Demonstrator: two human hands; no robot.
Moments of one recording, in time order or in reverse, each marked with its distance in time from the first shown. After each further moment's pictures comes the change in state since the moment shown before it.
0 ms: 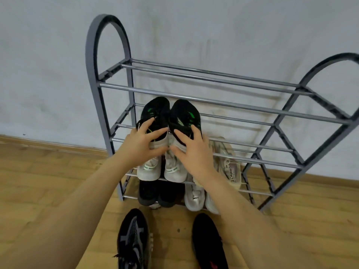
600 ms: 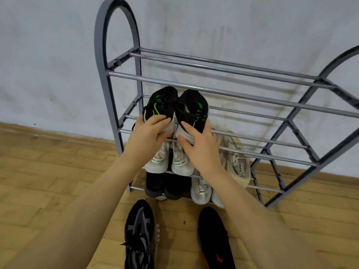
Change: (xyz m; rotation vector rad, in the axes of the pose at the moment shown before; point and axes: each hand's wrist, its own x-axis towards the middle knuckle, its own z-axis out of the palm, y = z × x) left_hand -0.007 0.010 -0.001 -0.016 0.221 -0.005; right_hand -0.001 -0.005 0.011 0.053 0.038 0.040
